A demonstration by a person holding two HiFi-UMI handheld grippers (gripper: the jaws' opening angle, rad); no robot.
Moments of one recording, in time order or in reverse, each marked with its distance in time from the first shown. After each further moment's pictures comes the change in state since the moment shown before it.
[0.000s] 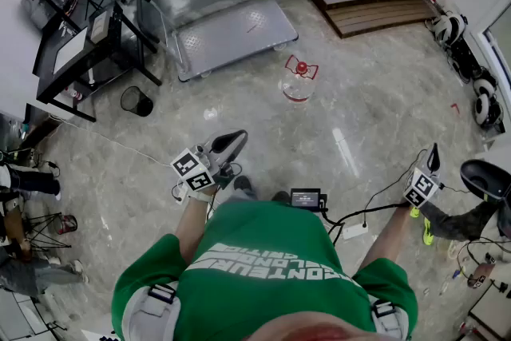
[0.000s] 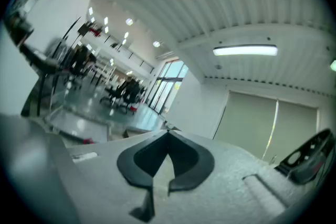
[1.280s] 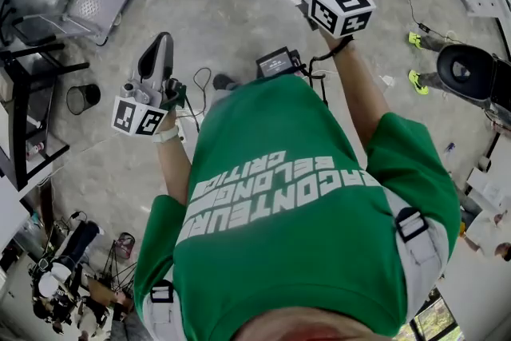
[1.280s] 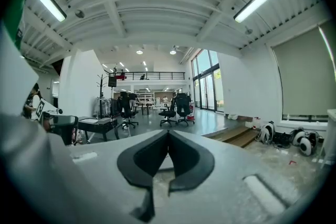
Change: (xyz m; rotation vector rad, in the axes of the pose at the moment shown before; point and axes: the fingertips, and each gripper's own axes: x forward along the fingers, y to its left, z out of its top) left arm -0.004 0.022 0.054 0.076 0.022 -0.122; right arm -0.061 0.298 0.216 0.388 -0.084 0.626
